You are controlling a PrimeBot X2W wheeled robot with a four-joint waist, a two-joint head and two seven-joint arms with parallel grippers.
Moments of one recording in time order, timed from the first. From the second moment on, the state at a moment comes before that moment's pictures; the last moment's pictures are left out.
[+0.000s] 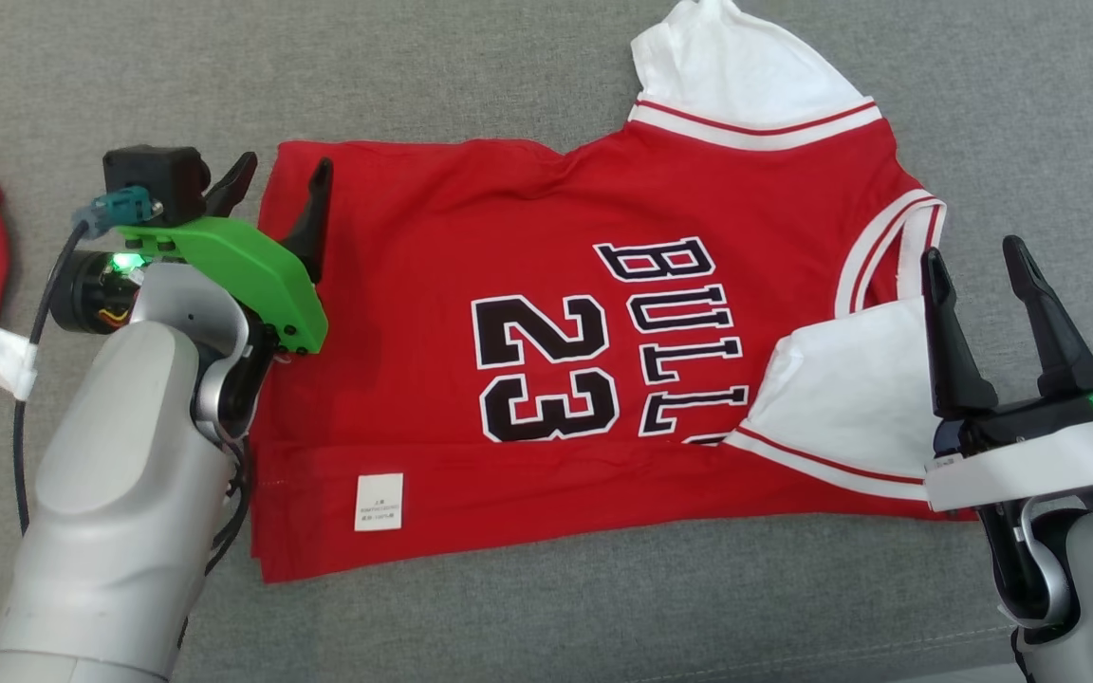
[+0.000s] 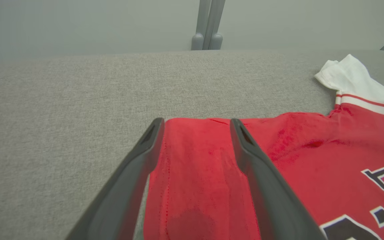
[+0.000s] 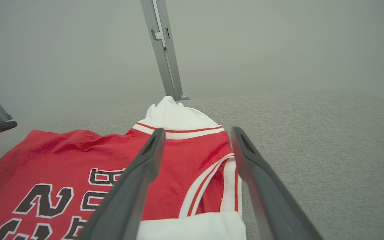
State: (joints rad) left arm -0.72 0.21 -0.34 0.55 -0.51 -0.08 0.10; right arm -0.14 -0.19 0.00 -0.08 0.31 0.13 -0.15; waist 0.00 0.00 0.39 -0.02
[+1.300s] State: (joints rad) left arm -1.02 0.17 -0.64 0.91 -0.75 -0.13 -0.02; right arm -0.89 -0.37 0.30 0.62 0.53 0.13 -0.13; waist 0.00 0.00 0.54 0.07
